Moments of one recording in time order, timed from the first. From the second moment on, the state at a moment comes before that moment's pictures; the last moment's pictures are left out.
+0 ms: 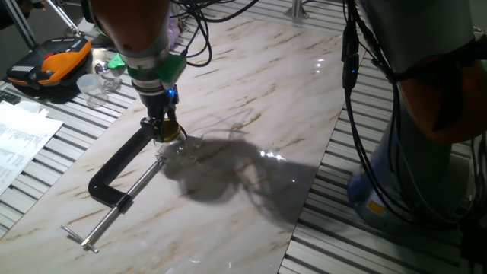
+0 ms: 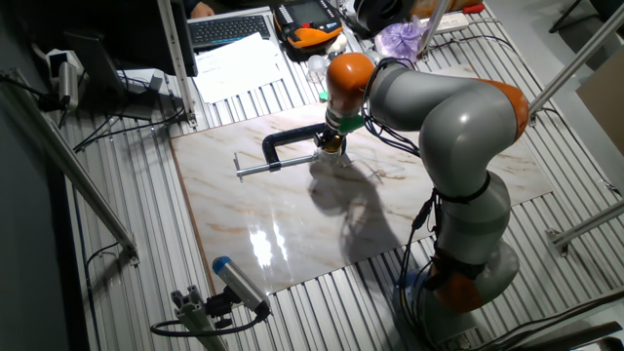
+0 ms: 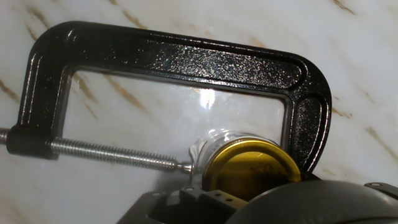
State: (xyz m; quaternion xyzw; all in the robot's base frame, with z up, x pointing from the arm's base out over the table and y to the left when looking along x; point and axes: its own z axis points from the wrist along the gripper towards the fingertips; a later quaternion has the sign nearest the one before) arm 0.565 0.114 0.096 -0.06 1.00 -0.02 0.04
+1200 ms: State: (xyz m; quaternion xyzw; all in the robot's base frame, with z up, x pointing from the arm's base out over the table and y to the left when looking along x) arm 0.566 0.114 0.096 0.02 1.00 -0.01 0.03
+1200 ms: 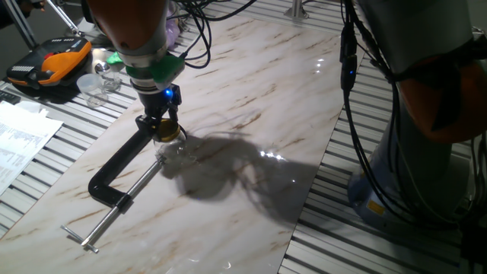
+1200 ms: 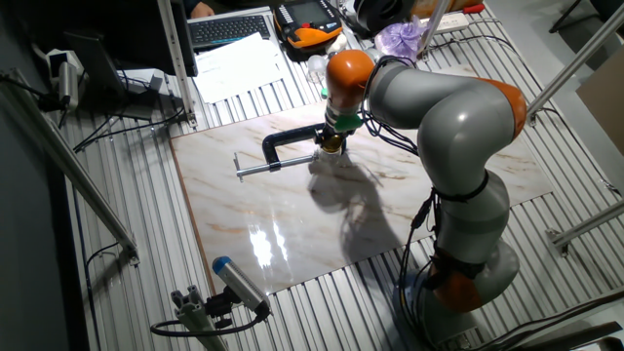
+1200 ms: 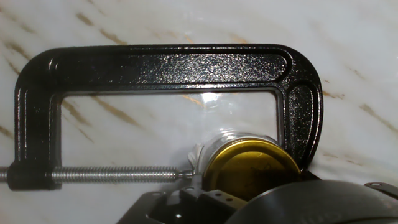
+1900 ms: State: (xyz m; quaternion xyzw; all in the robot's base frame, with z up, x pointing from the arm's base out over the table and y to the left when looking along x) arm 0.566 0.114 0.097 0.08 1.00 -0.01 0.03
